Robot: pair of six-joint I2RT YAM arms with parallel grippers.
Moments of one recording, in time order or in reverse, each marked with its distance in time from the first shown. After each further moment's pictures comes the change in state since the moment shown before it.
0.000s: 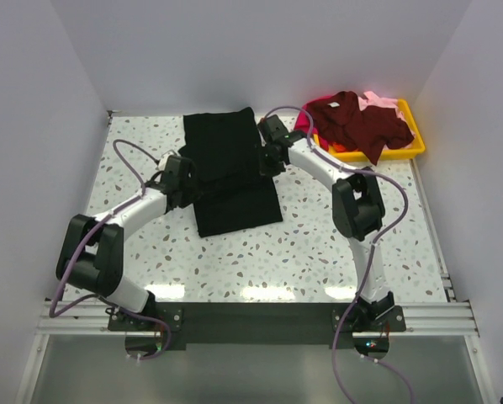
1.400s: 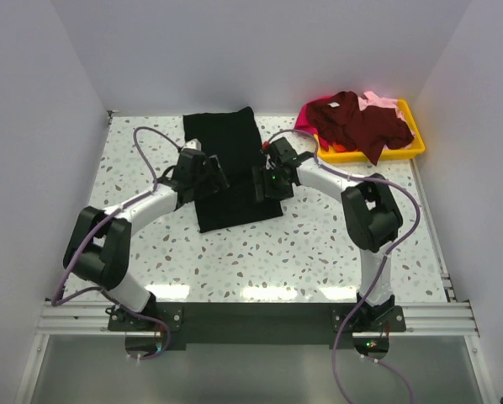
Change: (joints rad) left arm -0.078 0.060 0.077 0.127 0.106 0.132; right arm 0.005 -0.176 -0.381 0.169 -0.164 -0.011
